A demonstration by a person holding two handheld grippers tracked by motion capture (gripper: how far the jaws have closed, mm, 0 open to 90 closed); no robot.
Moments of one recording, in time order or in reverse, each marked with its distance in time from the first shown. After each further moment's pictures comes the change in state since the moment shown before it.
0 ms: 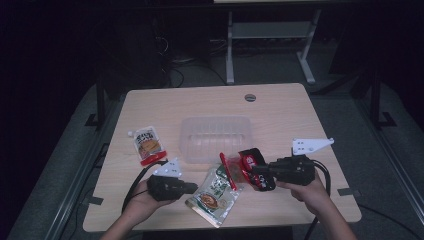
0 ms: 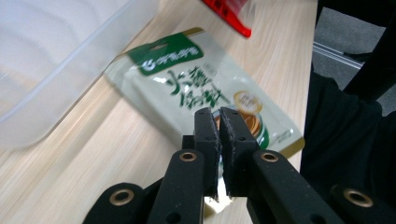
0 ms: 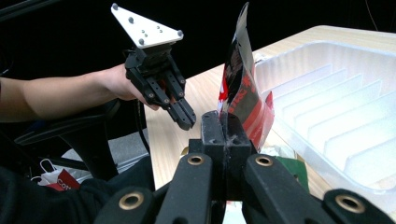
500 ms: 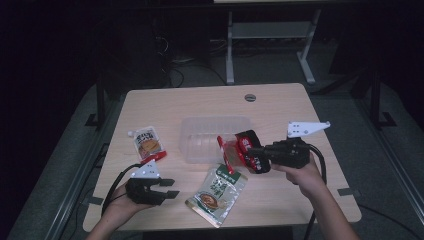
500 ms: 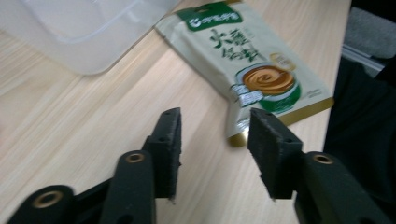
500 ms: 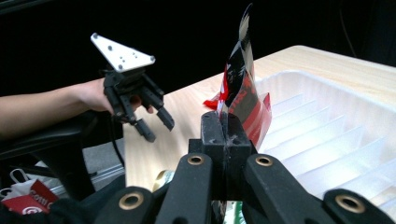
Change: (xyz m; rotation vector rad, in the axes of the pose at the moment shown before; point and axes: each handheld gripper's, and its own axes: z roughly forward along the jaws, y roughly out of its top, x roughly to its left) left arm 0.017 -0.034 -0.031 0.019 0.083 -0.045; right arm -0.014 0.036 0.009 -0.015 -0.058 -0.042
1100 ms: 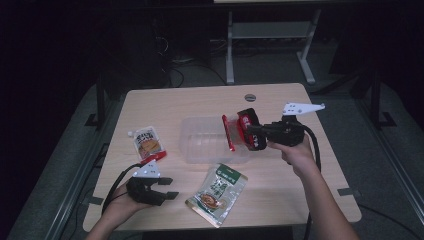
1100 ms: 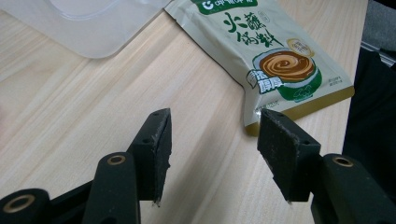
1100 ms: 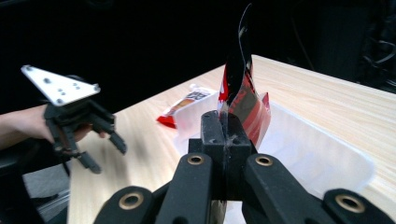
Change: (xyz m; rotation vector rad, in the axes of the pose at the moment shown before) left arm 0.007 -0.006 0.007 0.029 0.008 -0.009; right arm -0.043 0.023 0.012 -0.023 -0.140 0.029
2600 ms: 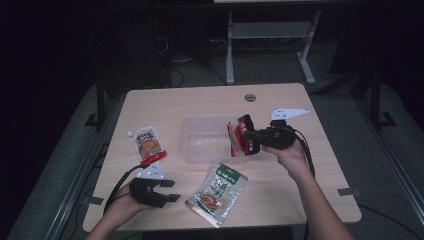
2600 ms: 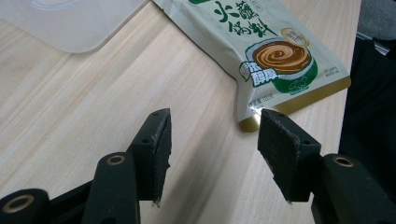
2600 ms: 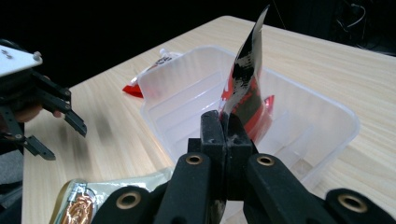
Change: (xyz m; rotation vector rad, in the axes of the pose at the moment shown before) left arm -0.002 0.000 0.007 0.029 -0.030 0.016; right arm -0.005 -0.018 0.024 0.134 -0.119 0.015
